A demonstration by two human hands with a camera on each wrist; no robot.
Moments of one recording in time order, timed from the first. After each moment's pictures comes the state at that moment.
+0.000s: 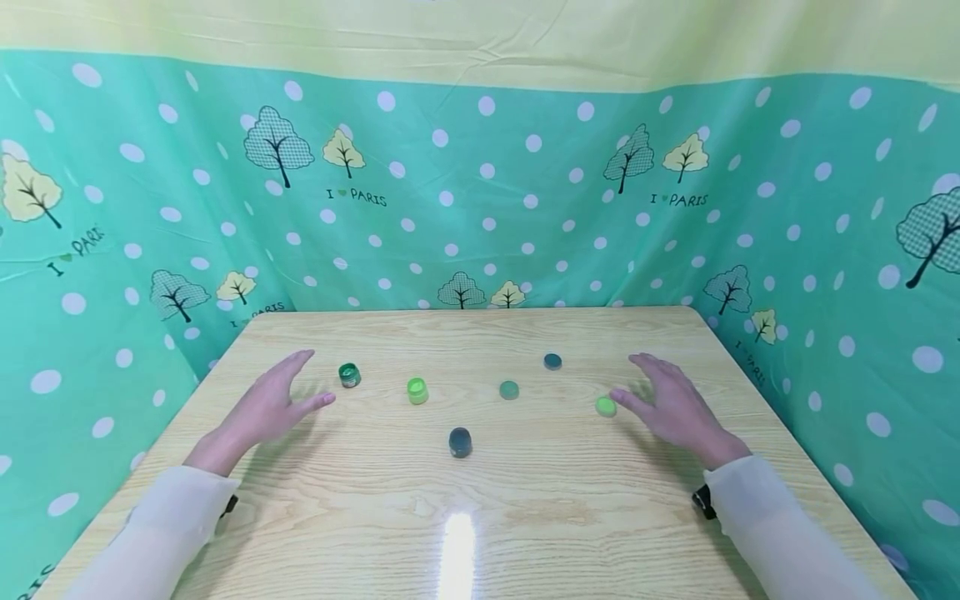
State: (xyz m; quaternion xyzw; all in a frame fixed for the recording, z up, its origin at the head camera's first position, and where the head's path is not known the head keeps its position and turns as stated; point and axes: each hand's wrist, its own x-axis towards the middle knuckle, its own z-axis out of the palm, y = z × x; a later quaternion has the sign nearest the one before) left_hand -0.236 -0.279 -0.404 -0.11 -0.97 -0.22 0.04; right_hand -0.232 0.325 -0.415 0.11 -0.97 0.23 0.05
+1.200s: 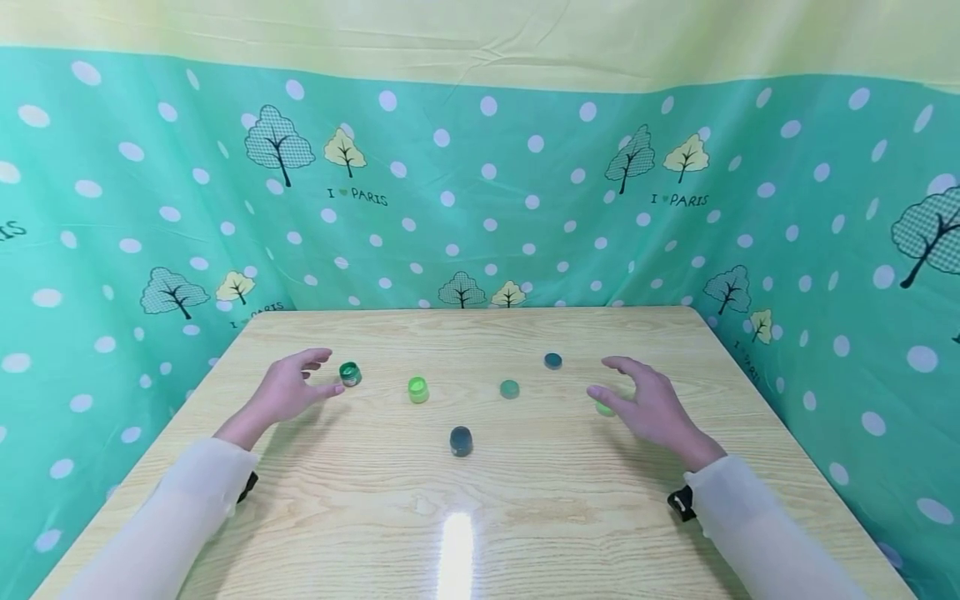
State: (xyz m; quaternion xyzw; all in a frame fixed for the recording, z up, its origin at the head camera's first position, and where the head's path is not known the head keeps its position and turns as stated) left_hand -0.270 -0.272 -0.413 -0.08 -0.95 -0.31 0.03; right_hand -0.230 0.290 -0.413 0.13 -0.94 0.32 0.09
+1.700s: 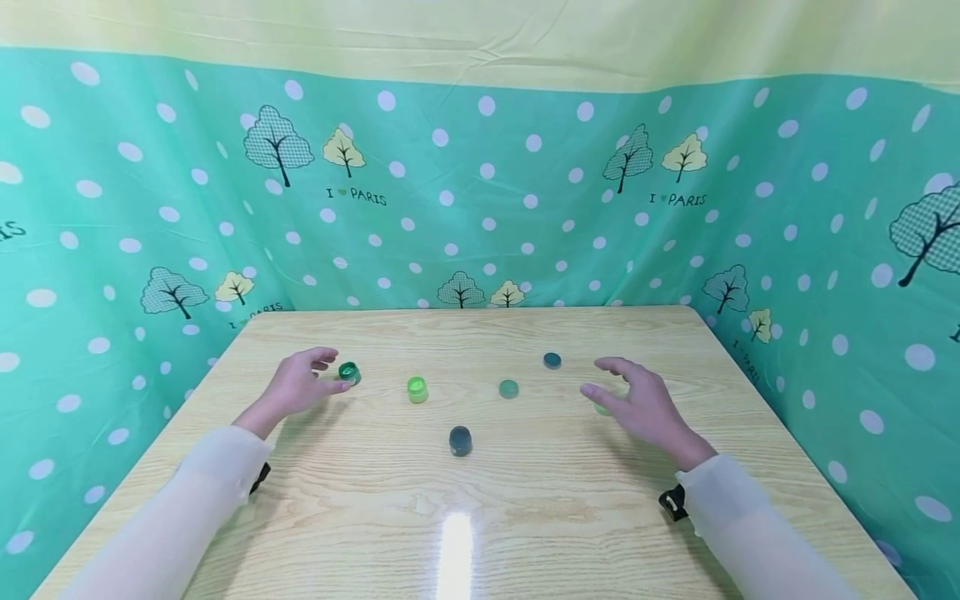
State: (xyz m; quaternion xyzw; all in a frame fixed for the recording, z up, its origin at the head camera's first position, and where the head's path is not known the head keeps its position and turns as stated) left_hand -0.287 -0.264 -0.419 -0.04 -0.94 -0.34 -0.01; right_hand -0.227 0.280 -0.413 0.12 -0.93 0.33 0.09
